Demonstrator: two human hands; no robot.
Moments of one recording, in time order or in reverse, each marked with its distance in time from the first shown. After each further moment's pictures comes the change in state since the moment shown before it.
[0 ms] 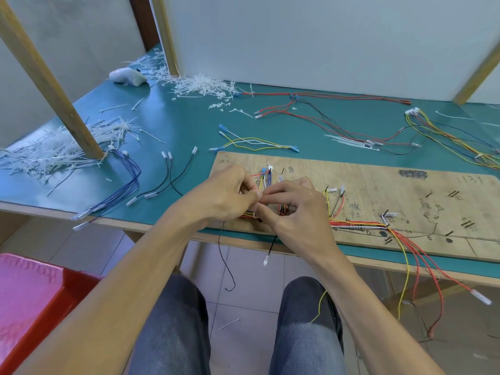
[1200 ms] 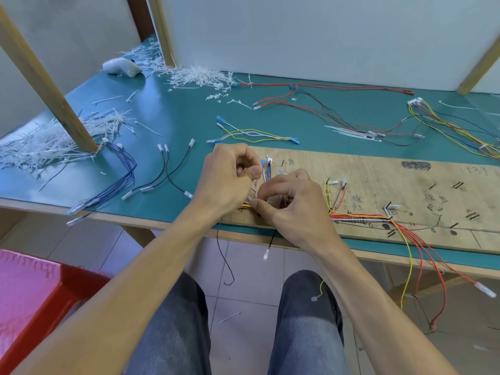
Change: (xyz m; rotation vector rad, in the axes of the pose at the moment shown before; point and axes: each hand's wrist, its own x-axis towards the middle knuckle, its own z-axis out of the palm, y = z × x) left_hand 0.014 -0.010 0.021 -0.212 0.416 0.213; right_hand 0.005 0.000 0.000 -0.055 -0.111 0.064
